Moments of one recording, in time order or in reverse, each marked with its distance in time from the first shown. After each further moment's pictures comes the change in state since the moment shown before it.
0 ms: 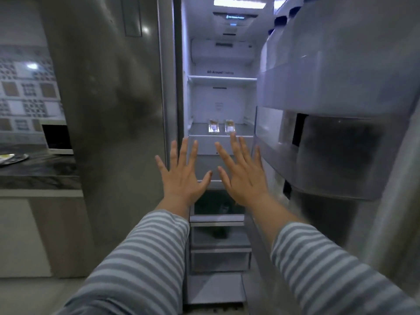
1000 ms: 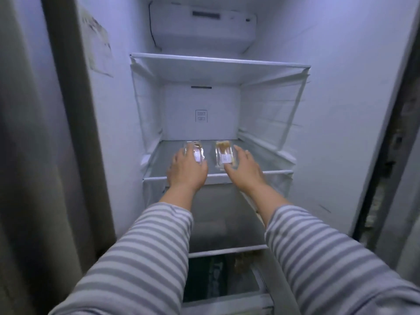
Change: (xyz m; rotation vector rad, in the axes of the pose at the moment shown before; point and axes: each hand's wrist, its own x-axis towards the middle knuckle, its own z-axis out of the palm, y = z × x) left_hand 0.417 0.016 0.308 -0.405 -0.101 -0.188; right_hand 0.346 0.178 0.345 0.552 -0.209 0.507
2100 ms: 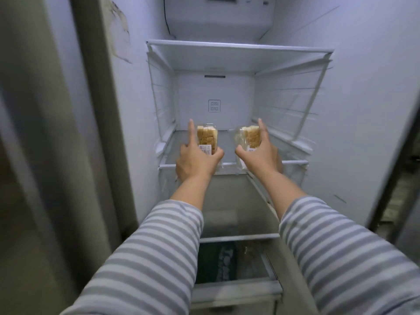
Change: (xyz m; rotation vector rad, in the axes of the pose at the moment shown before) left_hand -0.028 0.005 -0.022 -0.208 0.149 -0.209; right_hand -0.025 -0.026 -0.017 0.215 0.208 0.168
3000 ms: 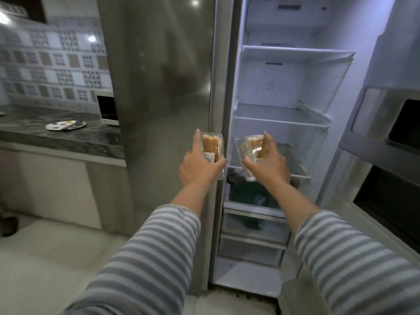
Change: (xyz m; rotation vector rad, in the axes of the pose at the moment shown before) left_hand -0.341 -0.072 -0.310 0.089 0.071 -0.143; right_hand -0.395 -0.067 -0.131 0.073 -0.291 -0.189
